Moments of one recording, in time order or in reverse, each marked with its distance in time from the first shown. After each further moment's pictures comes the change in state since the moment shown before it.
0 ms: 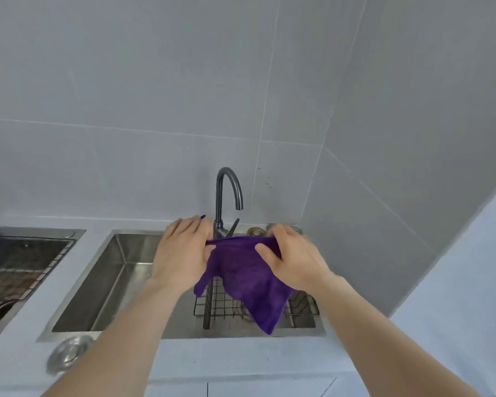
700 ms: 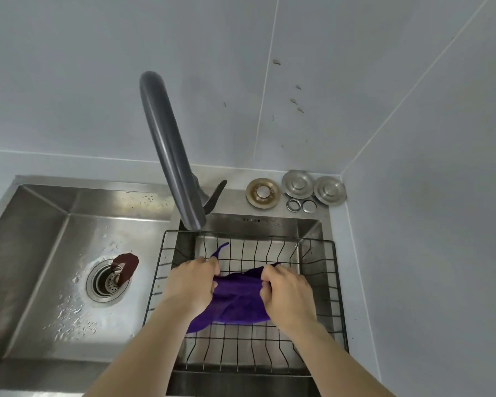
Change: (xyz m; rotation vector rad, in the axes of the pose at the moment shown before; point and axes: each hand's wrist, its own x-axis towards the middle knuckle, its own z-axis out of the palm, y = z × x) left_hand 0.096 -0.047 0.333 -0.005 -0.830 -0.332; right_hand 0.098 0.215 0.277 -0.006 -0.440 0.267
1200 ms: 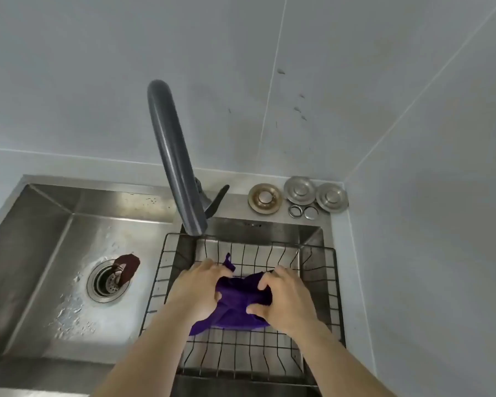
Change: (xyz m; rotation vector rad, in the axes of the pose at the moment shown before) left_hand -0.004 0.006 0.000 -0.136 -0.116 0.048; right_hand 0.007 0.008 -0.011 0.024 -0.206 -0.033
